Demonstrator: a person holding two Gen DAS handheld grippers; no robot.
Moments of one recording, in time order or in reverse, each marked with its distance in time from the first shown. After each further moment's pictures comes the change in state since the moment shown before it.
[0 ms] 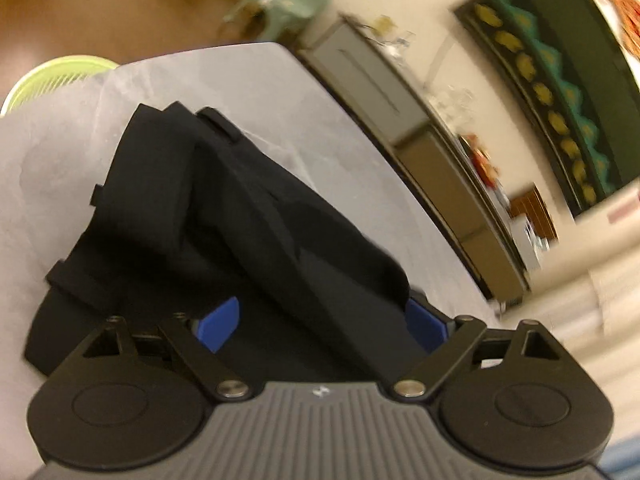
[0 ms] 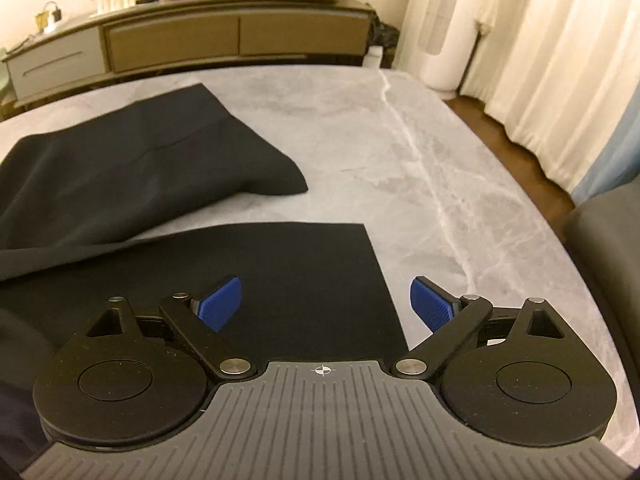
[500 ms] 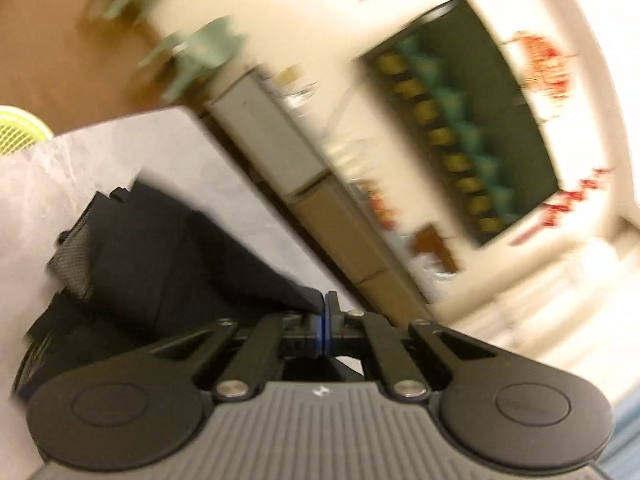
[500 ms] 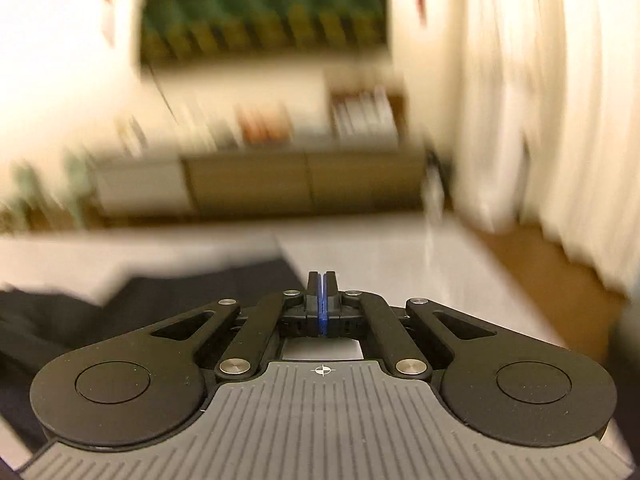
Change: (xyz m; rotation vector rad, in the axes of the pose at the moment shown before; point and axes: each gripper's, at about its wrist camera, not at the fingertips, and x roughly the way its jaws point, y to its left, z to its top) left arm -0.081 0.009 0.006 0.108 -0.143 -0.350; right arm -0.119 -0.037 0.001 -0.015 -0.507 0.256
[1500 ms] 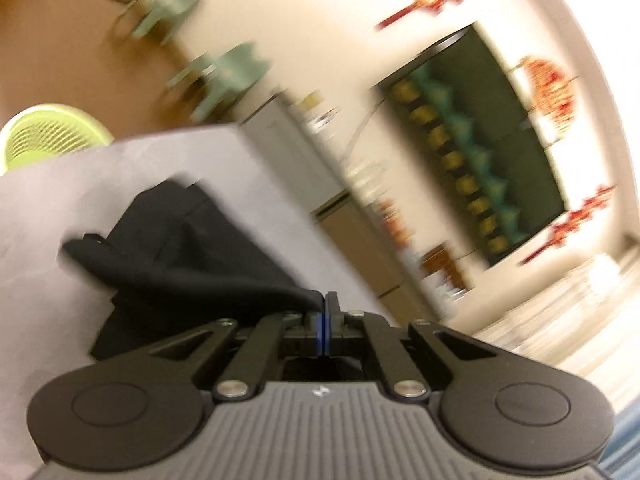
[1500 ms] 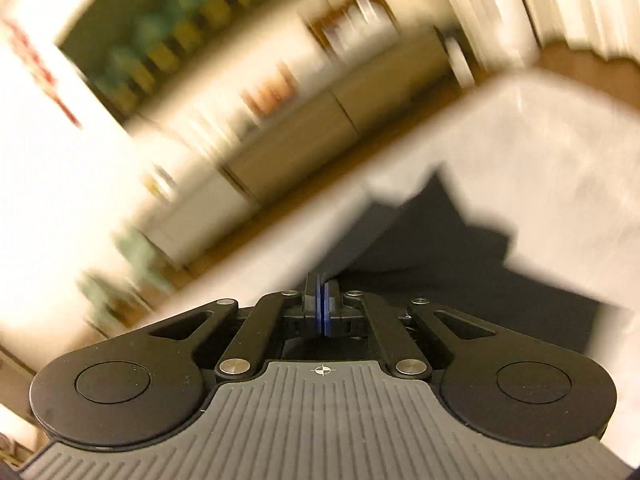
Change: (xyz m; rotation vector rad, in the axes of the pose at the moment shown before) left arm -0.082 0.019 -0.026 -0.045 -0.089 0.025; right arm 0.046 0.071 0.015 0.591 0.199 0.170
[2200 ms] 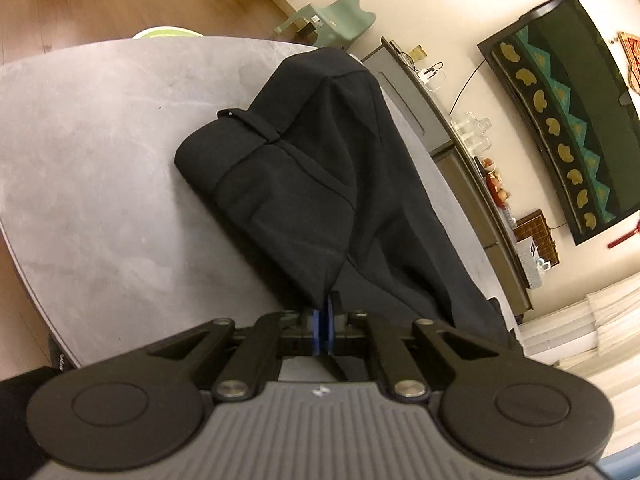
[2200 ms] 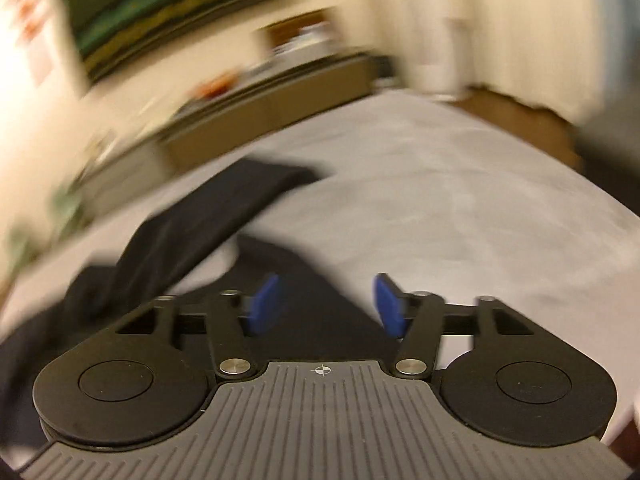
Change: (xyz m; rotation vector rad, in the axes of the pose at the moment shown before) left arm -0.028 0.042 -0.080 -0.096 0.146 0.348; right arm -0.122 -0.049 -0.118 -0.259 0.045 -0.258
